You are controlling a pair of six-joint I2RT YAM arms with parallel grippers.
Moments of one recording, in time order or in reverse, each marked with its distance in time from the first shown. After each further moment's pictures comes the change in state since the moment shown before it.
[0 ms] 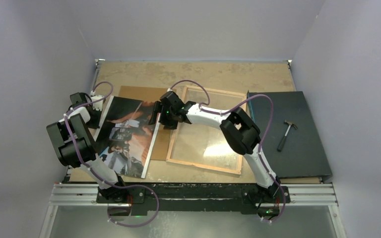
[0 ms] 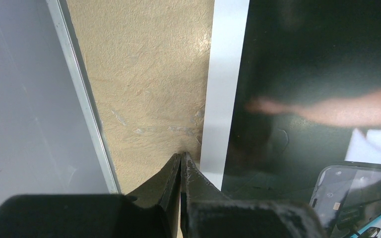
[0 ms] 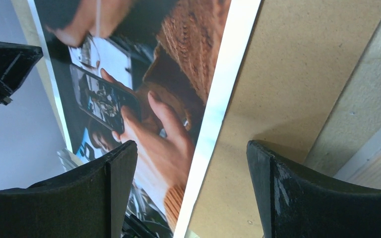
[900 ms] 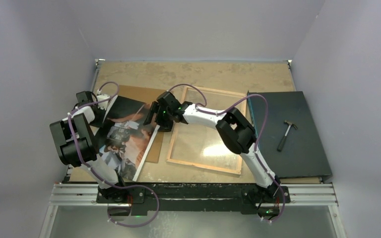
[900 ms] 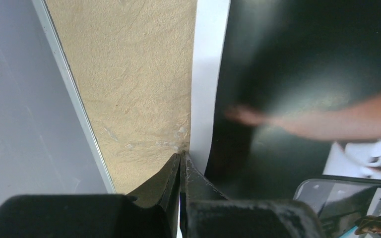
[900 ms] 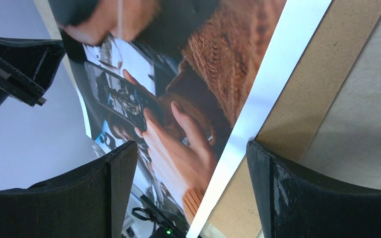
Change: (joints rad) left arm -0.064 0.000 -0.019 0.031 -0.032 0.018; right arm 0.018 0.055 0.061 -0.007 -0.073 0.130
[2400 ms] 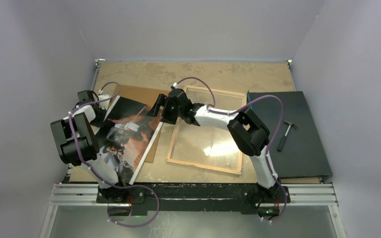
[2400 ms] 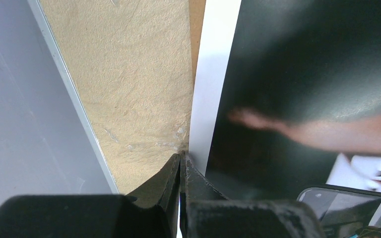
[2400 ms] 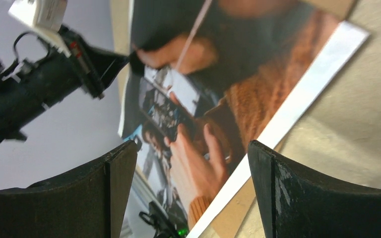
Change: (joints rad) left arm -0.016 0.003 0.015 -0.024 -0.021 0.025; right arm -0.053 -0.175 -0.290 0.410 -0.021 -0.034
